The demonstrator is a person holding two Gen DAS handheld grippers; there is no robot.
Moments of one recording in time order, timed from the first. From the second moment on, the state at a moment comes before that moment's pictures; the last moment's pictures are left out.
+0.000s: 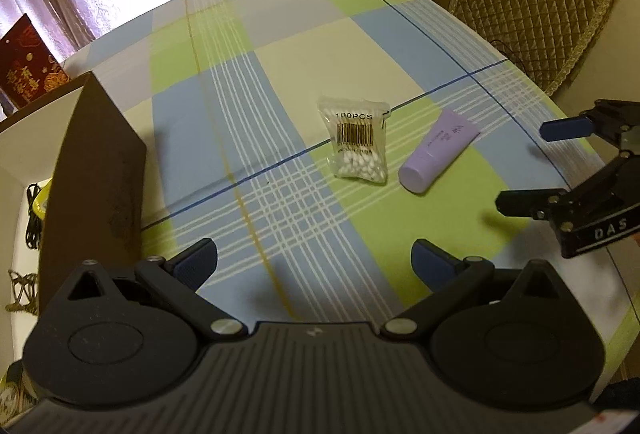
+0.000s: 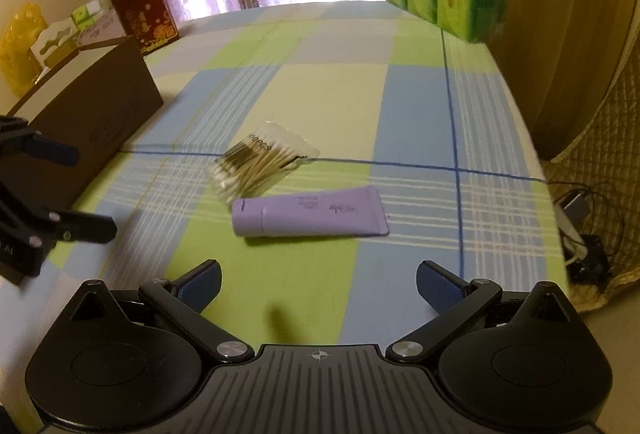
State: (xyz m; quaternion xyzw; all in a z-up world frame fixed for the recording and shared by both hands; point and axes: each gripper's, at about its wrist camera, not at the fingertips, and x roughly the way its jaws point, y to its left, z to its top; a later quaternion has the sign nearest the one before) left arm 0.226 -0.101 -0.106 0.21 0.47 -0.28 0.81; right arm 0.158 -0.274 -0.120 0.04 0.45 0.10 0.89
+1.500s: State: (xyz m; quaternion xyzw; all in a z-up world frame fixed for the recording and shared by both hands) left arm 0.288 -0.161 -0.141 0.21 0.44 -0.34 0.80; right arm 0.188 -0.295 -0.144 0.04 0.47 -0.05 0.88
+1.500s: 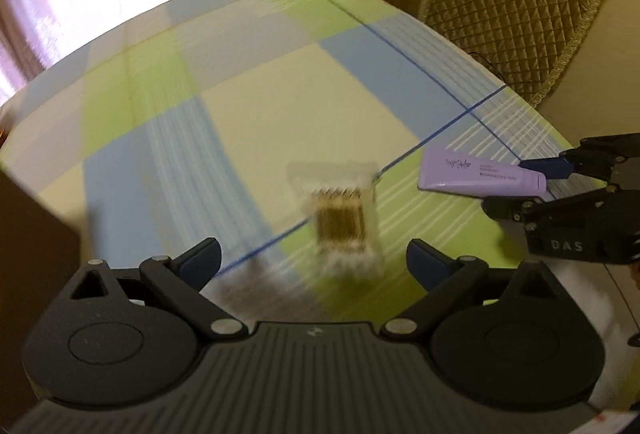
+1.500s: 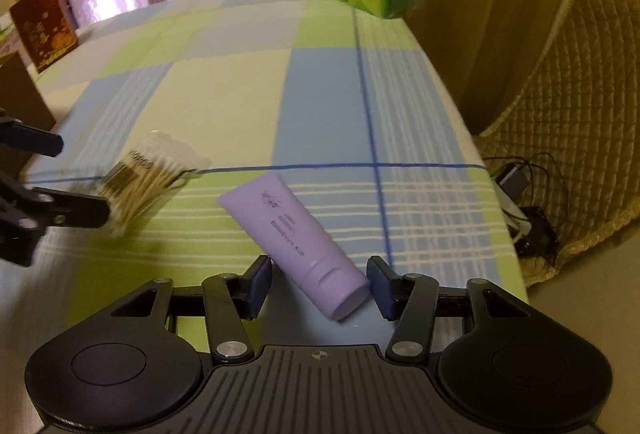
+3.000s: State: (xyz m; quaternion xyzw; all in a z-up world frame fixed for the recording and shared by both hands) left arm 0.235 -0.097 -0.160 0.18 0.50 -0.29 0.79; right arm 0.149 -0.239 -0.144 -0.05 0.48 0.11 0.87
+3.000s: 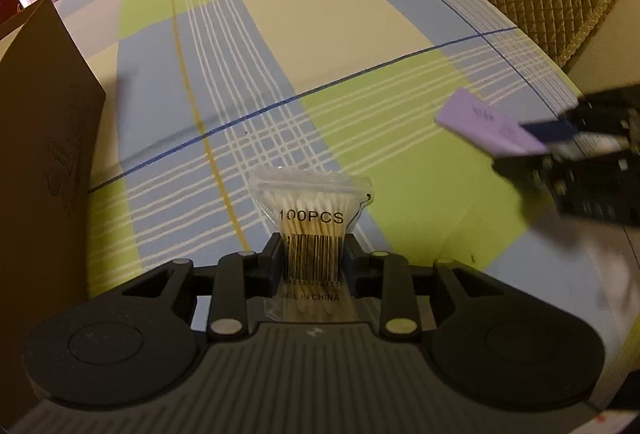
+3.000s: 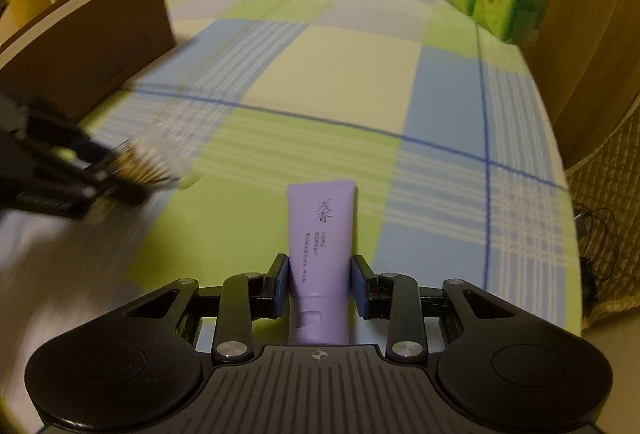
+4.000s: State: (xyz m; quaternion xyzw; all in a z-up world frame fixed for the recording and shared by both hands) left arm 0.167 -0.025 -0.083 0.11 0.48 -0.30 0.82; right arm 0.096 -0.174 -0.073 0.01 0.48 0.19 0.86
